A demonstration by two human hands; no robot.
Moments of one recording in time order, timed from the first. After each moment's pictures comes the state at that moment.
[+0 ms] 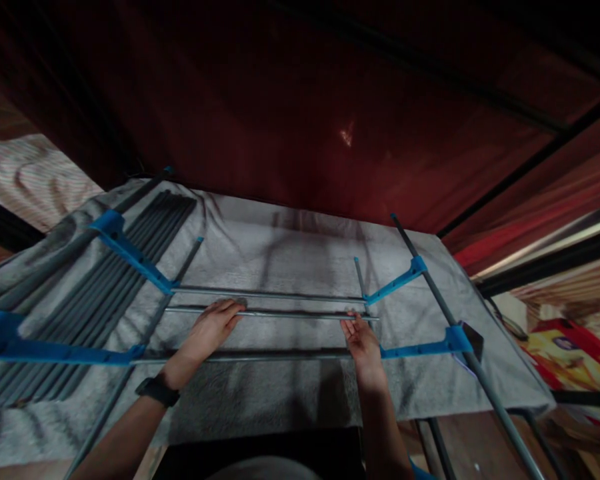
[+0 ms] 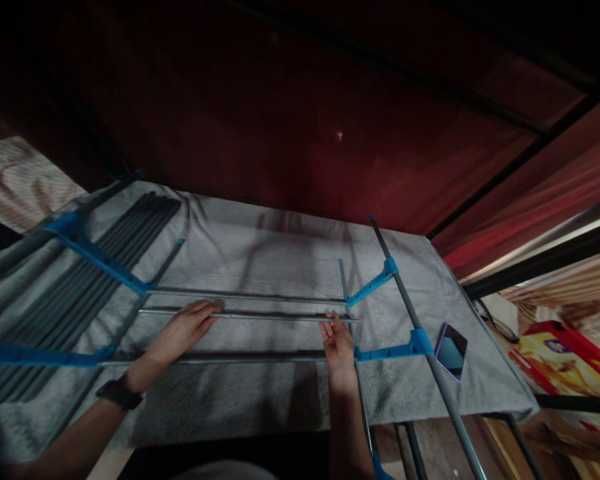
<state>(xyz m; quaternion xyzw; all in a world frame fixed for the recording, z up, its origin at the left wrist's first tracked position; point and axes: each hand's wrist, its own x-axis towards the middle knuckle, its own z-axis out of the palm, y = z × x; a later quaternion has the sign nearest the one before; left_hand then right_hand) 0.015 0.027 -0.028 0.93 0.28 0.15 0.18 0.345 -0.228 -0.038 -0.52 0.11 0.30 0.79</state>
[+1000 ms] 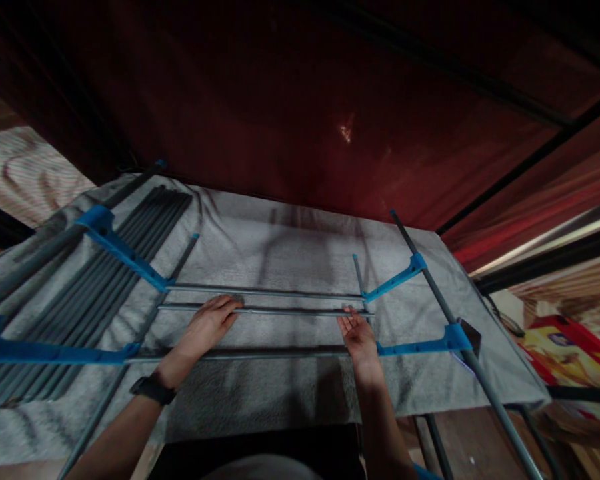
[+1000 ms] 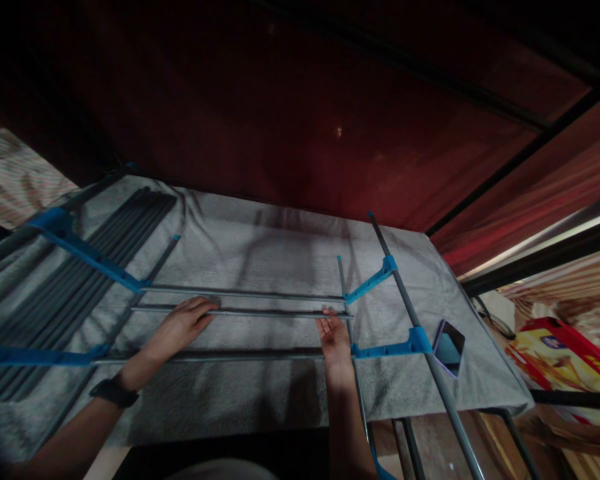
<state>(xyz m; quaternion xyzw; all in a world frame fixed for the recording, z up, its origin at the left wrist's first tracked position) 0.015 0.031 -0.032 0.93 0.27 0.16 0.20 0.349 -0.222 -0.039 -0.54 0.12 0.32 0.77</state>
